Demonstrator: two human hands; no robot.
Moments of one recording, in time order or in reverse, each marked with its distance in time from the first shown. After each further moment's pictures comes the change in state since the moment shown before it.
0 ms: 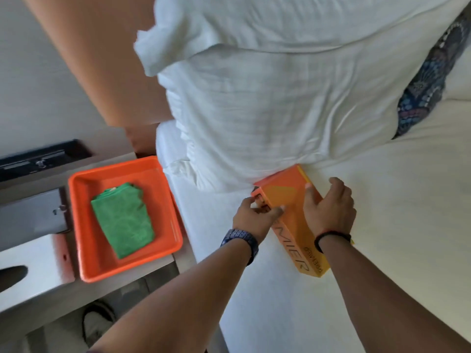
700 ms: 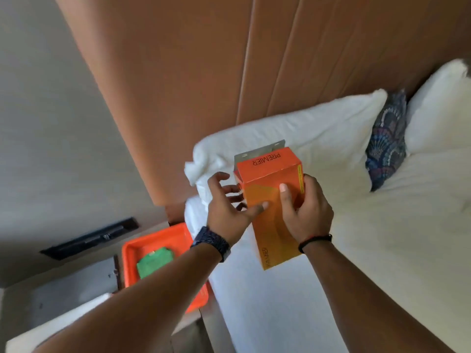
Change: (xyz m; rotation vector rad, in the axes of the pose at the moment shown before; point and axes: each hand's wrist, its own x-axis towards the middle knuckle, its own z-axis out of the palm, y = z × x) left_hand -0.120 0.159 -0.090 -0.014 0.164 0.758; right_hand -0.002 -0.127 -0.155 0.513 0.303 -0.422
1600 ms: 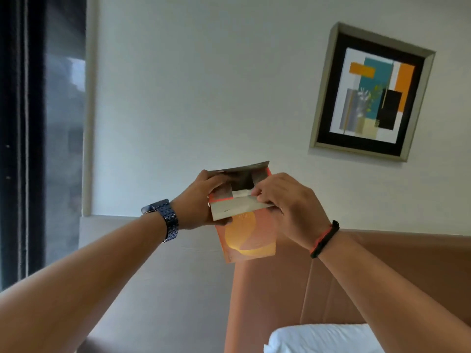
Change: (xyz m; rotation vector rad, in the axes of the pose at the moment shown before) left_hand -0.147 0.483 -0.274 0.902 0.164 0.969; right_hand 0.129 -0.444 -0.314 0.348 0.227 -1.358
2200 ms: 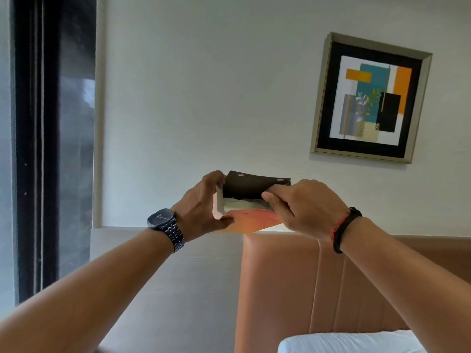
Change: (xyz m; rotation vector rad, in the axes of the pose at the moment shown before) left_hand -0.004 0.021 0.002 0.237 0.305 0.244; right_hand 0.015 -0.004 -0.048 -0.224 -0.405 0.253
